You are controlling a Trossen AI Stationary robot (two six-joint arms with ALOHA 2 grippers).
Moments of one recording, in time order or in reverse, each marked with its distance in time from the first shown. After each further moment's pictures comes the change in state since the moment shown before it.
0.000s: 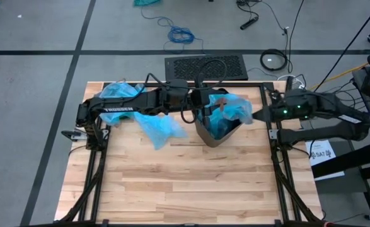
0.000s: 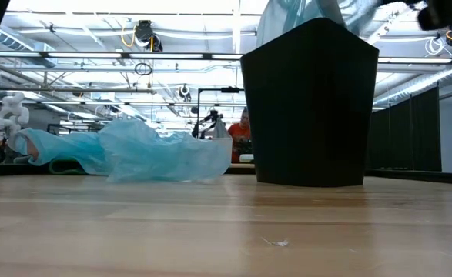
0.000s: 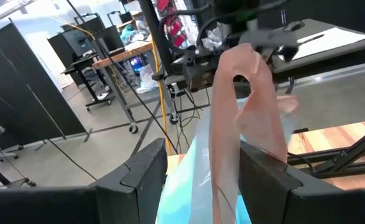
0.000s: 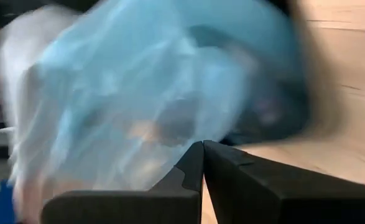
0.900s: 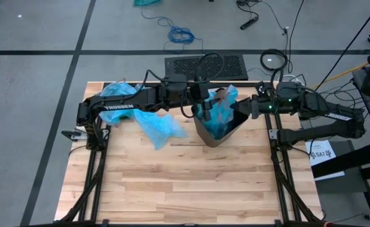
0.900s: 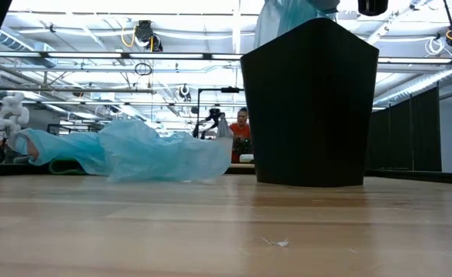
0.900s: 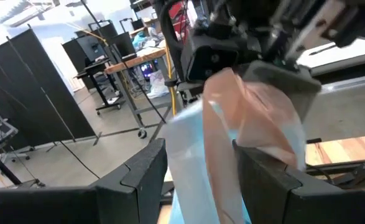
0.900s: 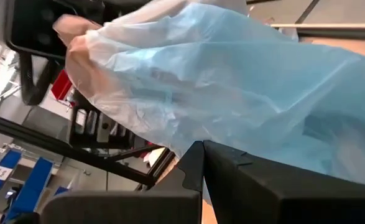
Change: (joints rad) left arm 0.028 0.000 0.000 0.045 0.000 0.002; right arm -0.026 0.160 0.000 0.485 -0.037 -0.240
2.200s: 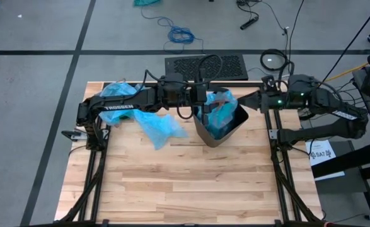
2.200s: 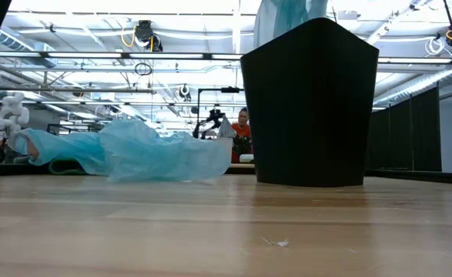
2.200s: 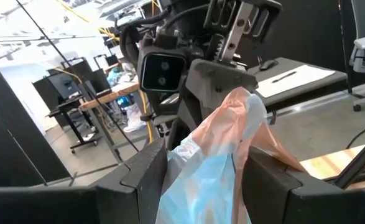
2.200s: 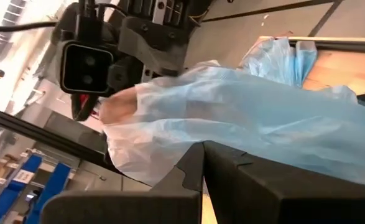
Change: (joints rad) left arm 0.000 0.000 -0.001 0.089 0.166 0.043; right arm -0.014 0.009 0.134 -0.060 -0.024 0.016
